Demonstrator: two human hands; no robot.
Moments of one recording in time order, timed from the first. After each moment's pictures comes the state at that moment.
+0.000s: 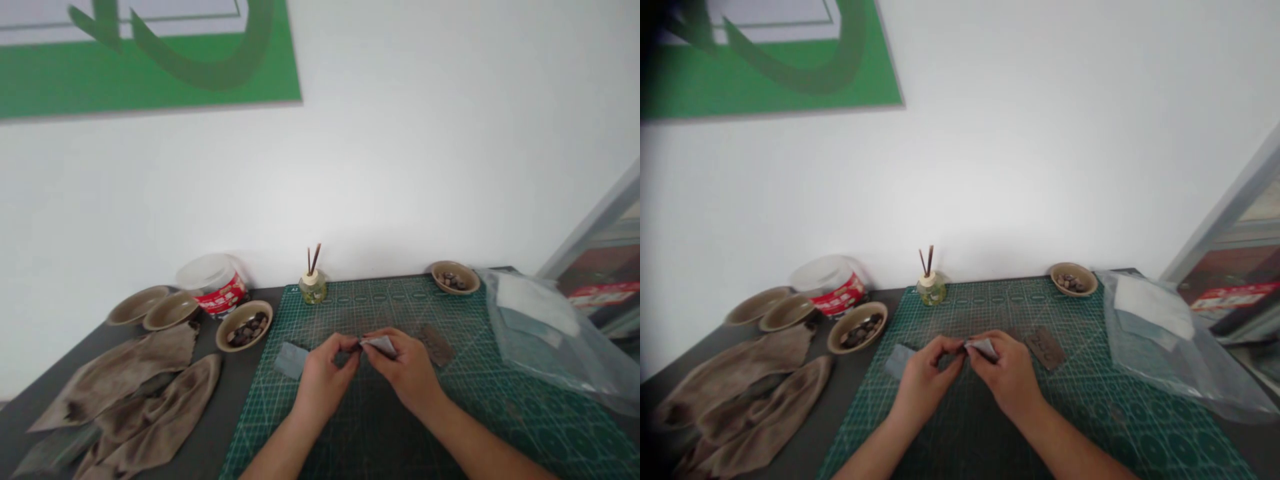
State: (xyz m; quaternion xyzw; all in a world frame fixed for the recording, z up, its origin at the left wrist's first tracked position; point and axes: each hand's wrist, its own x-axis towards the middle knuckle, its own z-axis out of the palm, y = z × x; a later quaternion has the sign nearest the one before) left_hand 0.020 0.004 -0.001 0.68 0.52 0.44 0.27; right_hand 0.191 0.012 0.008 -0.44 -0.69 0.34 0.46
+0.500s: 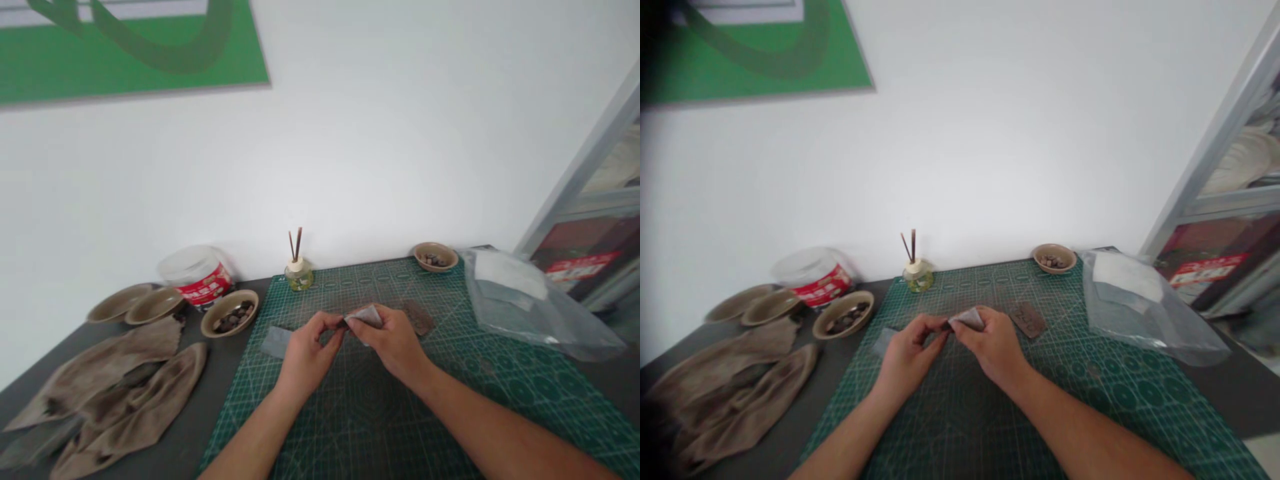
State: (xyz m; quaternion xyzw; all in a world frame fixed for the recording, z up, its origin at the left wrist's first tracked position) left_hand 0.021 0.000 -0.004 0.72 0.48 0.45 0.24; right_hand 0.198 0.009 0.004 -0.43 -0.62 0.44 0.48
